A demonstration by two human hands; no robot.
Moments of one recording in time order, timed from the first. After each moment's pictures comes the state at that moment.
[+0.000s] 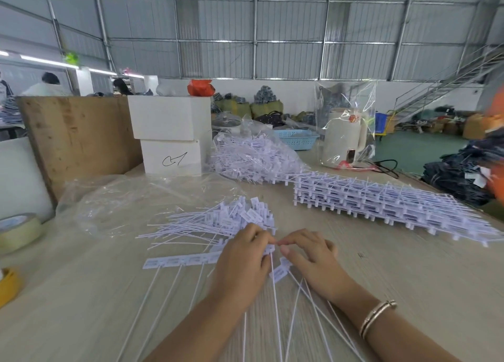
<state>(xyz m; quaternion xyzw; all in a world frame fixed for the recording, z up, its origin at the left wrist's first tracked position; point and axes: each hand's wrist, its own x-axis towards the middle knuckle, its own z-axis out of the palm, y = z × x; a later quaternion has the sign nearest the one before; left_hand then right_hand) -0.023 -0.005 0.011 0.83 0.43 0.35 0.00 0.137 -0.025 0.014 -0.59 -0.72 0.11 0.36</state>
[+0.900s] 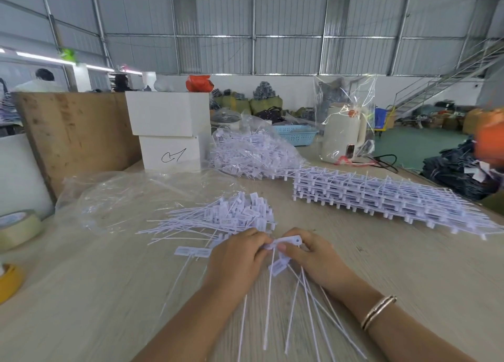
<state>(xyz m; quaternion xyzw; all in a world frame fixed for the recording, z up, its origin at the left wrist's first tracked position) -0.031 0.001 0.010 0.83 0.45 0.31 0.01 0.140 -0.022 0.013 -0.49 -0.68 0.30 0.45</state>
